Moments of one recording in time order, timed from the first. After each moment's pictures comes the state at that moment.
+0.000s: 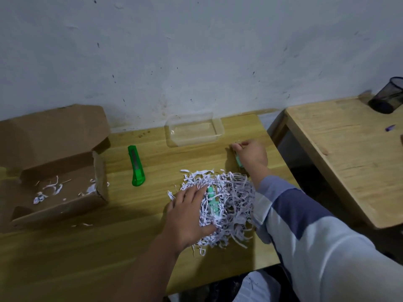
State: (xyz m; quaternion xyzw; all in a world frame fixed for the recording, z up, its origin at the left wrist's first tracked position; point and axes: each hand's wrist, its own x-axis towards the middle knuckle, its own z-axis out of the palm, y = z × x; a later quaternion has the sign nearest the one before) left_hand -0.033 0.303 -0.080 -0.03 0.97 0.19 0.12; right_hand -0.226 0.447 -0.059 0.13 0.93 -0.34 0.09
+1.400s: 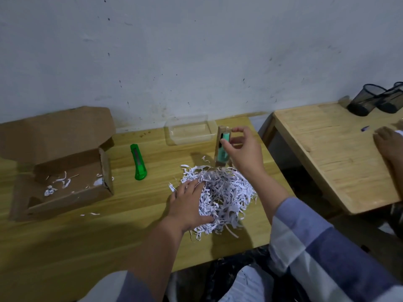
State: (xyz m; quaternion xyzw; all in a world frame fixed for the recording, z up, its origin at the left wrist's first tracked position) left_hand -0.031 0.311 -0.069 -0.03 0.97 0.18 0.17; right_hand -0.139 0.448 0.019 -0.01 0.84 -0.54 0.00
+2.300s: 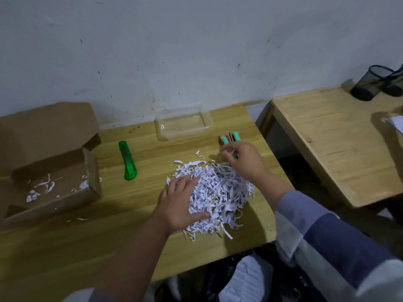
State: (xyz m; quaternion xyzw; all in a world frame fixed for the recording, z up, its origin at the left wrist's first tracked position) left_hand -0.038 0.296 -0.080 0.01 0.97 0.22 0.14; right_hand -0.164 0.481 -0.036 -0.13 0.94 -0.32 0.06
